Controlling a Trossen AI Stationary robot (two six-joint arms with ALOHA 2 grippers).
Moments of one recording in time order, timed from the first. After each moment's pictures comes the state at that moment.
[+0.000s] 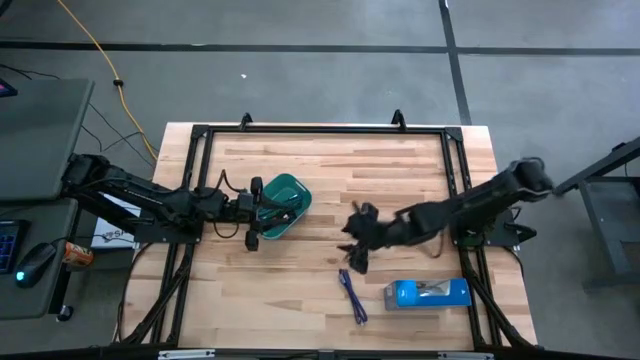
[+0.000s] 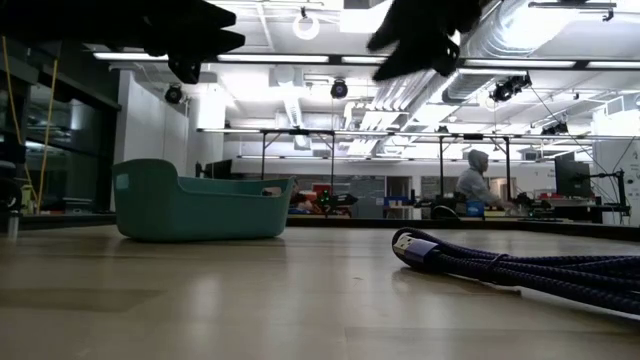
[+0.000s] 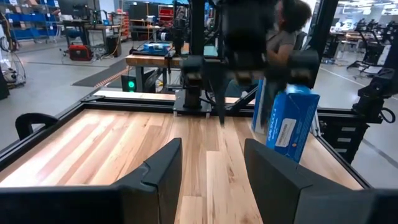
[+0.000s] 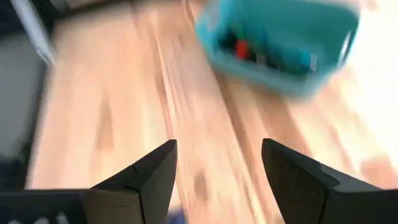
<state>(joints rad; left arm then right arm) -0.07 1.00 0.34 0.60 -0.20 -0.05 0.33 1.49 1.06 -0.27 0.31 0.46</state>
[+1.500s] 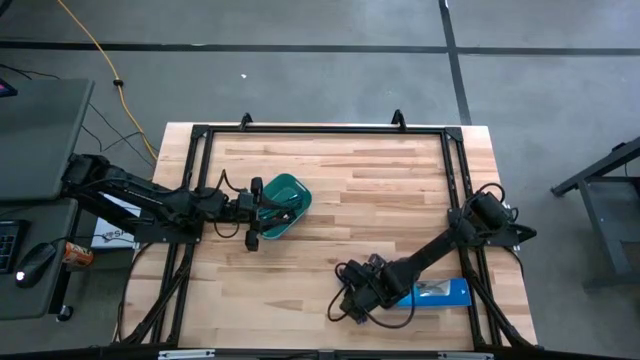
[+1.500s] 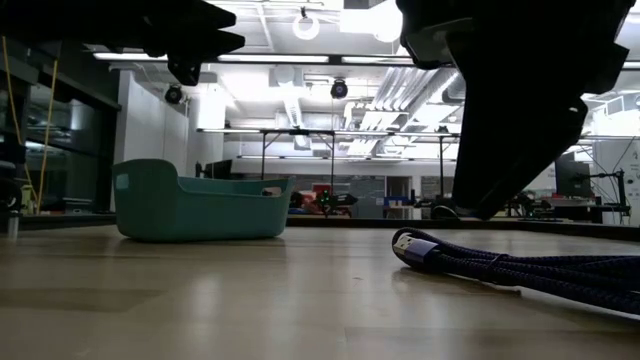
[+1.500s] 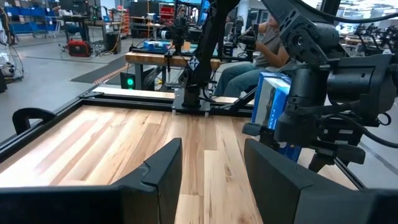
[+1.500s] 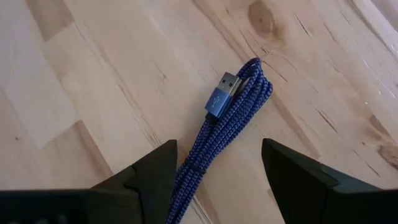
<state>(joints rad) -0.07 1.00 0.34 0.60 -0.20 -0.08 0.58 1.97 1.36 -0.65 0.30 1.14</state>
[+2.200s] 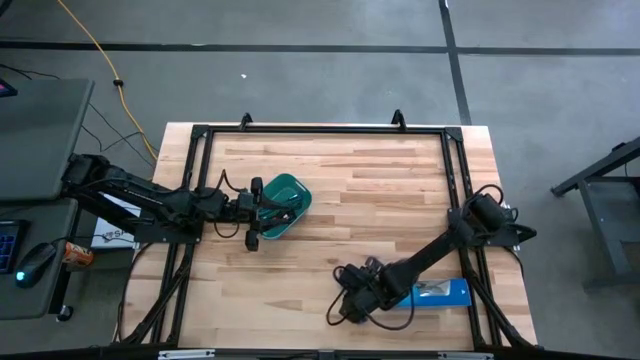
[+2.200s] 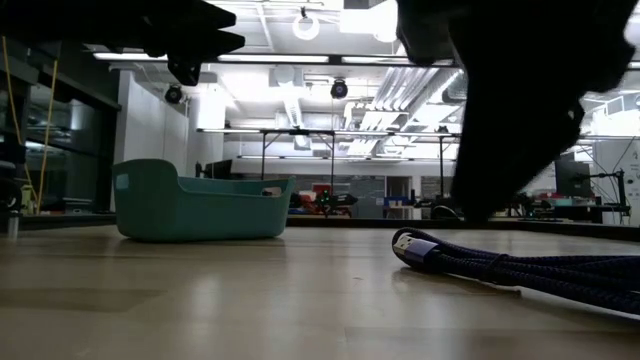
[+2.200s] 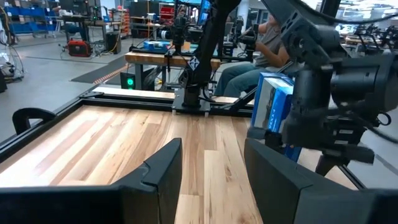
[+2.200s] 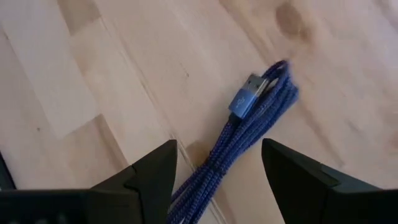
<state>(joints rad) -0.07 1.00 0.34 0.60 -0.20 -0.08 0.59 1.97 1.36 -0.60 0.29 1.10</state>
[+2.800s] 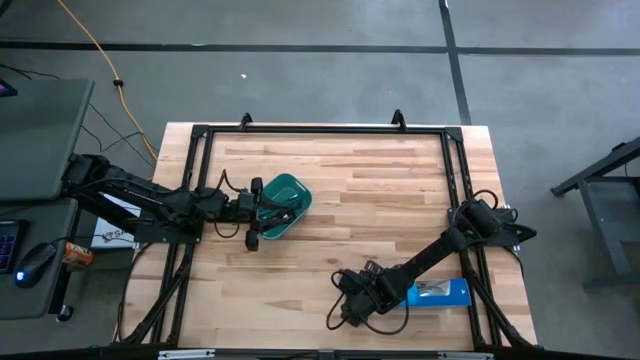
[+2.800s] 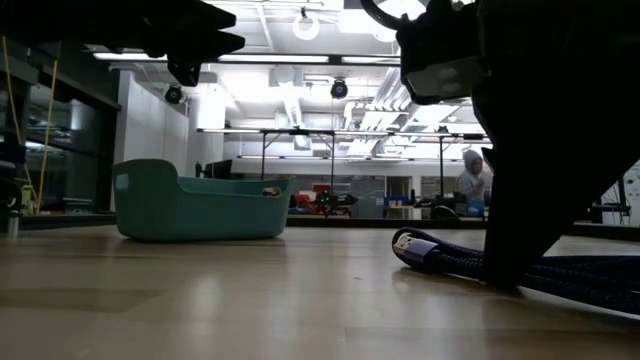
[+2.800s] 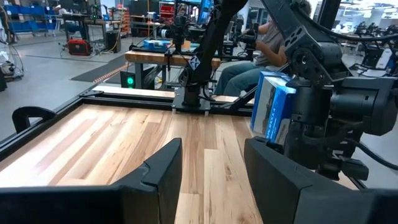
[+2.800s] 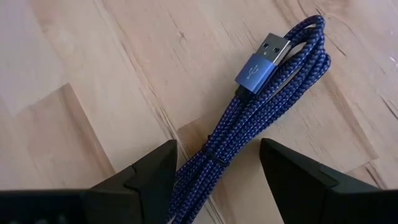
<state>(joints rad) -0.07 1.00 0.34 0.59 -0.20 -0.08 0.59 2.06 1.36 -0.58 0.23 1.07</state>
